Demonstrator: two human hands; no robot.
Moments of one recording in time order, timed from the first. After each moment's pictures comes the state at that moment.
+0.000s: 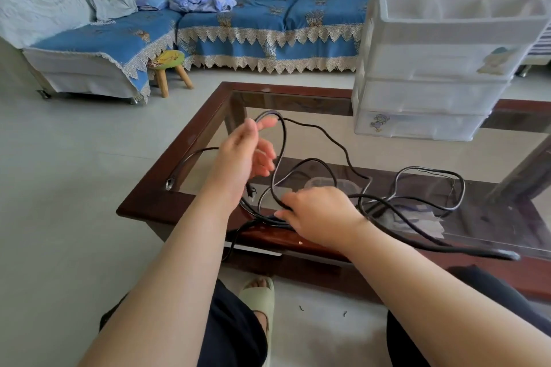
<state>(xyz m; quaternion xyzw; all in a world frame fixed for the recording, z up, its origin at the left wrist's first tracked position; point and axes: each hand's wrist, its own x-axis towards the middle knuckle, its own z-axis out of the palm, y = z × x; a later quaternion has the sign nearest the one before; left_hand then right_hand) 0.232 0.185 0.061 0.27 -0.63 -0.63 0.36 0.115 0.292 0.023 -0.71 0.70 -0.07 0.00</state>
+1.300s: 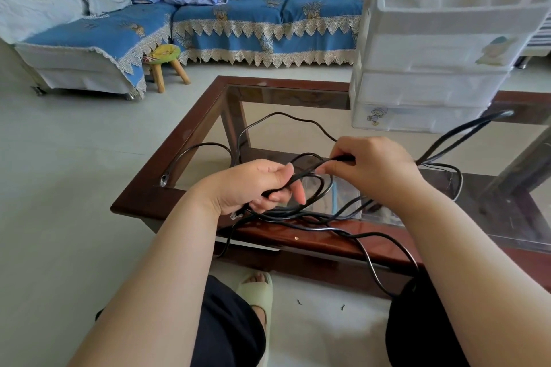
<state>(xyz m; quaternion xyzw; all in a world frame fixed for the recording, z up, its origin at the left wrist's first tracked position) 0.237 0.194 0.065 0.19 -0.74 -0.65 -0.04 0.052 0.317 0.070 -0.58 0.78 -0.24 0.03</state>
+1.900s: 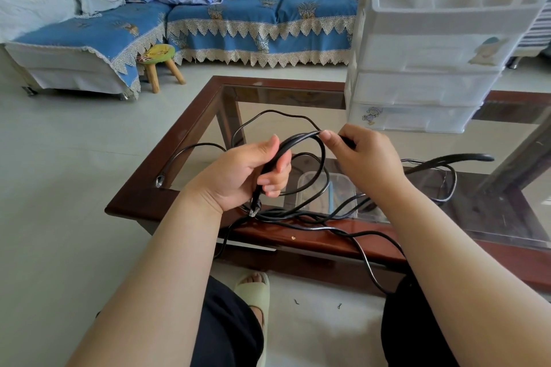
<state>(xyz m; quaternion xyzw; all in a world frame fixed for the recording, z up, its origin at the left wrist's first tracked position) 0.232 0.194 0.069 0.09 -0.62 -0.78 0.07 0.051 0.303 0.055 -0.49 0.78 -0.40 0.03</state>
